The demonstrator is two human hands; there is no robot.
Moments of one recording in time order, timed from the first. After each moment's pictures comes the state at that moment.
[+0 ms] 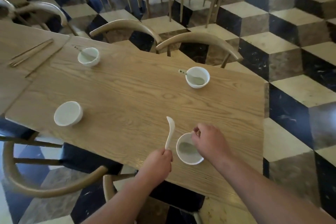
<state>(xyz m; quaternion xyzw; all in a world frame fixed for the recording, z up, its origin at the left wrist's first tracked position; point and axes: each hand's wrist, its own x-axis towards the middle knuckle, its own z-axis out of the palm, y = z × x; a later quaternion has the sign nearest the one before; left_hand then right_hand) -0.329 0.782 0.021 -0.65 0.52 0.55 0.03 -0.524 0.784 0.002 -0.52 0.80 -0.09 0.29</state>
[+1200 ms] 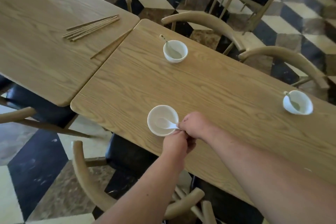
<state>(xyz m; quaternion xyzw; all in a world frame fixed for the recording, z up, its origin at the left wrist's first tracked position) -0.012 0.574 -0.042 -0.58 0.04 0.76 -0.31 -0.103 0.516 -0.020 -0.50 0.75 0.08 0.42</state>
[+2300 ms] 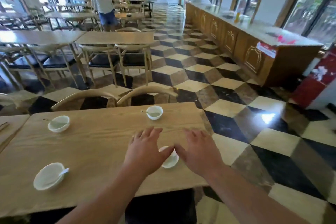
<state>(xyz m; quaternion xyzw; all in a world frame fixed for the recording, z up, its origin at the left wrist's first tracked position) -0.274 0.831 0.199 -0.38 0.91 0.18 -0.04 -0.421 0.959 0.186 -0.50 0.86 -0.10 0.04</state>
